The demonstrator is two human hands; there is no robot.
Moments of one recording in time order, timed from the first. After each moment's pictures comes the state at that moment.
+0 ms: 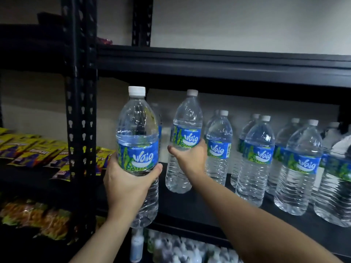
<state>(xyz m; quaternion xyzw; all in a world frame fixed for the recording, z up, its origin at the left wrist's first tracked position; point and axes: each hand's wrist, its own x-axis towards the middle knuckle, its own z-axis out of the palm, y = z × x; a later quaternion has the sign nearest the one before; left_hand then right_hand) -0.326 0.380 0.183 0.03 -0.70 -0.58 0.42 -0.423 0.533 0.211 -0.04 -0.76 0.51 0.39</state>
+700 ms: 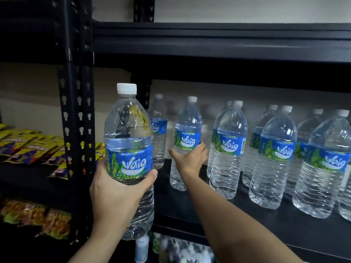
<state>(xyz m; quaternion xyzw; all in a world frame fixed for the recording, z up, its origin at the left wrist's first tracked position) -0.338 0.355 0.160 0.02 -0.71 -0.58 0.41 -0.488 0.513 0.169 -0.11 -0.77 0.50 0.37</state>
